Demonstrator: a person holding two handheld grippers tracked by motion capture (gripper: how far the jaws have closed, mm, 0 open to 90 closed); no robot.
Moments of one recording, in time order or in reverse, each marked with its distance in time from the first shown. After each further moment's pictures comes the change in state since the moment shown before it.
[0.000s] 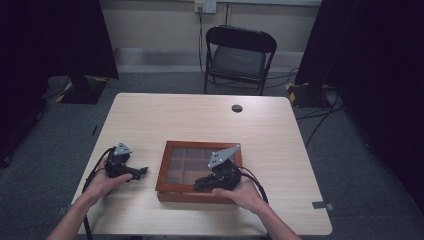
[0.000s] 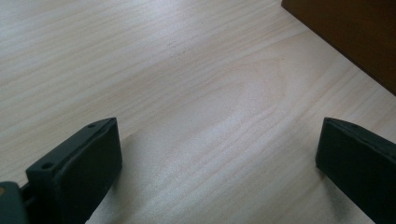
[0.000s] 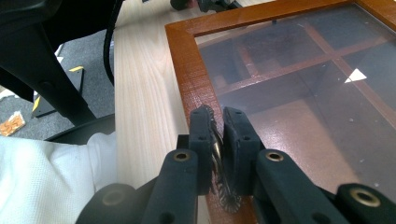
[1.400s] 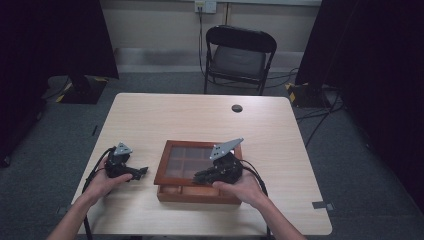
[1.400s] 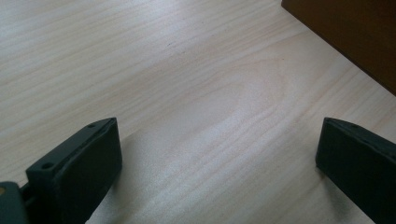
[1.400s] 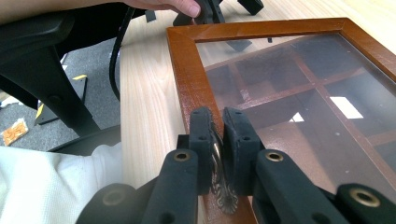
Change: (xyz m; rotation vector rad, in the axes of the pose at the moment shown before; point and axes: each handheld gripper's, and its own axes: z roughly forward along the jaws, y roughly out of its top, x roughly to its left) left arm 0.000 0.000 0.000 -0.001 0.000 -0.001; right arm -0.002 0.018 -0.015 -0.035 0.004 -0.009
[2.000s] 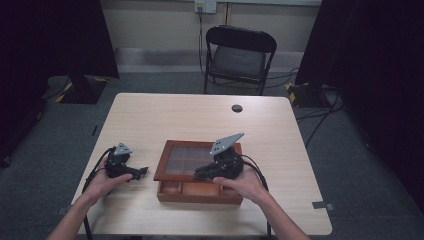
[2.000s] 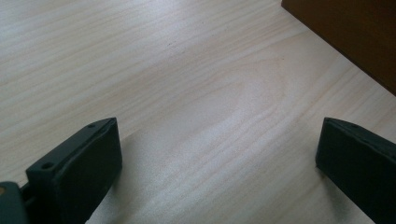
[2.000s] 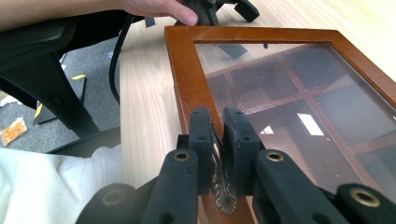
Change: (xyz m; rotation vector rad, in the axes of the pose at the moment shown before) left arm 0.000 0.000 0.000 0.001 0.001 0.000; right arm -0.002 0.012 -0.008 0.006 -0.004 -0.006
